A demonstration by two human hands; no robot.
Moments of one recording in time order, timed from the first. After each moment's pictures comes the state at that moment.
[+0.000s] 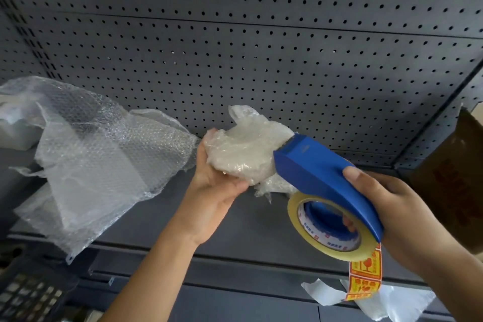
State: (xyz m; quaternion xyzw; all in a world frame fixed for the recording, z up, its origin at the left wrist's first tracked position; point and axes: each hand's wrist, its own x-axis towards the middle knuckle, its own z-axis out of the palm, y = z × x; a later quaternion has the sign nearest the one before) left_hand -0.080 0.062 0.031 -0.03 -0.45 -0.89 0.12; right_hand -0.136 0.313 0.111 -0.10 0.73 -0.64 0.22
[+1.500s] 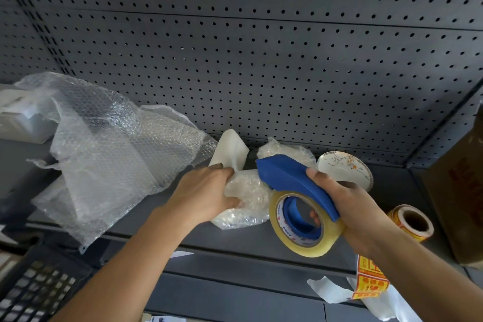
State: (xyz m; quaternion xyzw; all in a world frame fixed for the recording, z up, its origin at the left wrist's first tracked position) left_hand -0.082 0.031 0.033 0.10 -0.99 -0.10 -0.01; right_hand -0.157 0.273 0.060 0.03 0.72 -0.63 0.28
